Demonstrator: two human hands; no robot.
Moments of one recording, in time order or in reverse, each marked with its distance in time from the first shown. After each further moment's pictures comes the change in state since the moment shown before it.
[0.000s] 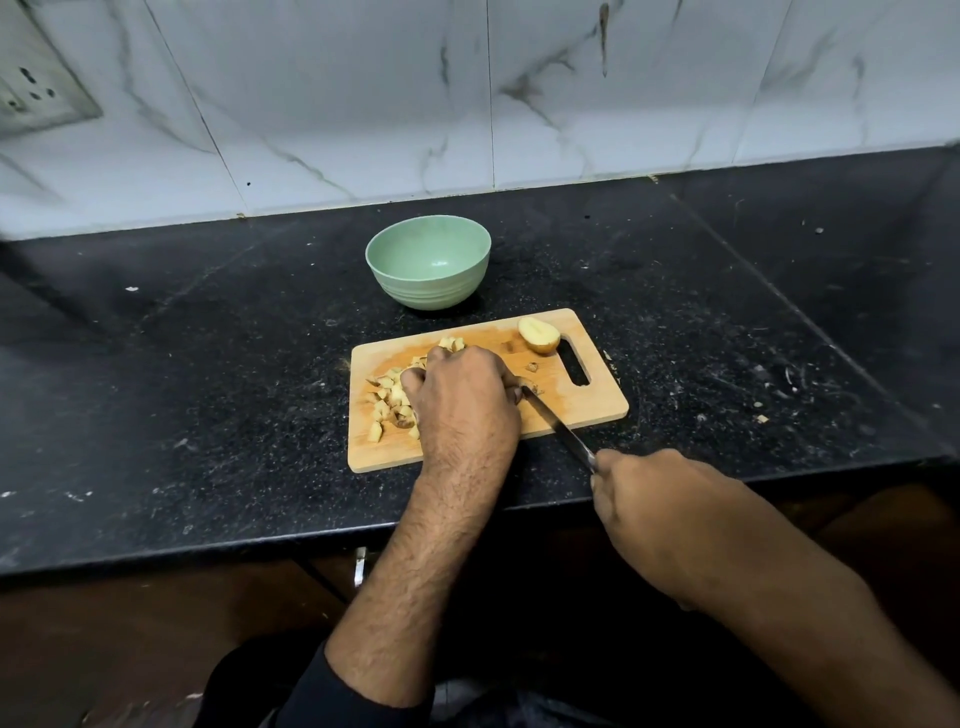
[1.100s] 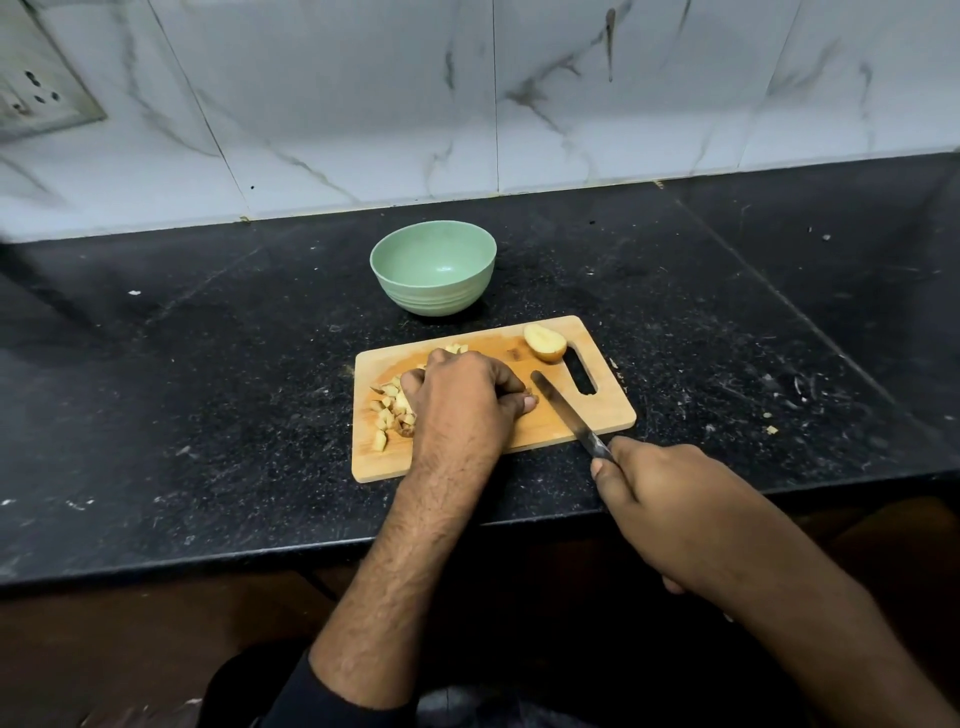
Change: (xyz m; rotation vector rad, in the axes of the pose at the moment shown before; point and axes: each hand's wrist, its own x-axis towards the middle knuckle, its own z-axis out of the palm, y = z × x) left_hand 0.011 -0.012 -0.007 -0.119 -0.106 0.073; right_hand 0.010 0.003 -0.003 0.147 0.071 0.083
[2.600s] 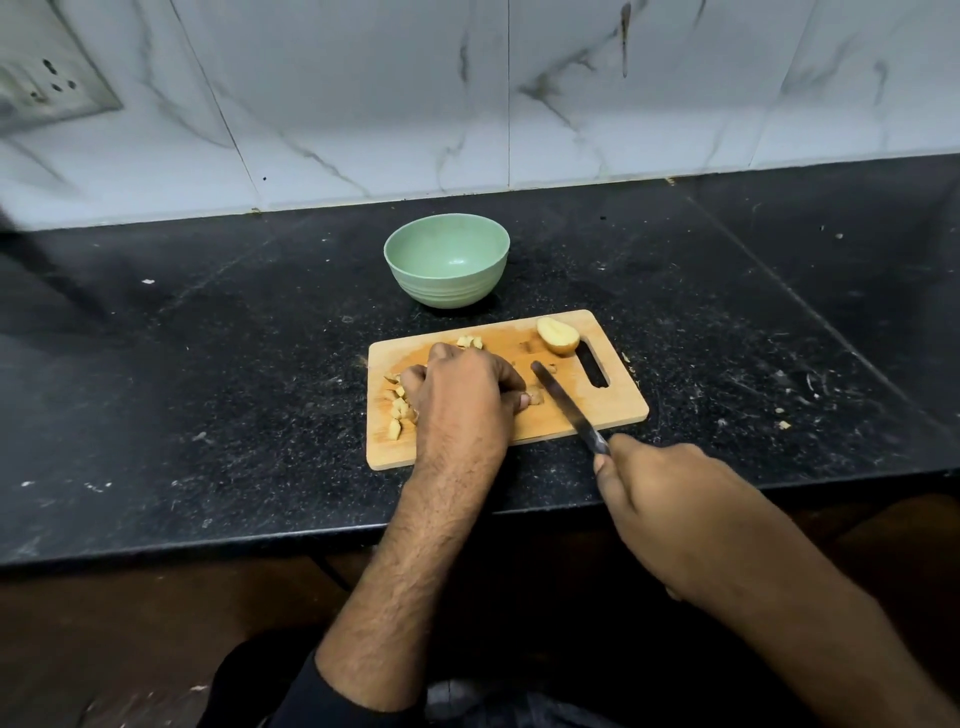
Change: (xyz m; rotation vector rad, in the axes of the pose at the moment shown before) left_hand -0.014 -0.004 -0.010 0.001 0.041 -0.041; right_hand -0.014 -0.015 0.004 -0.071 0.055 -0.053
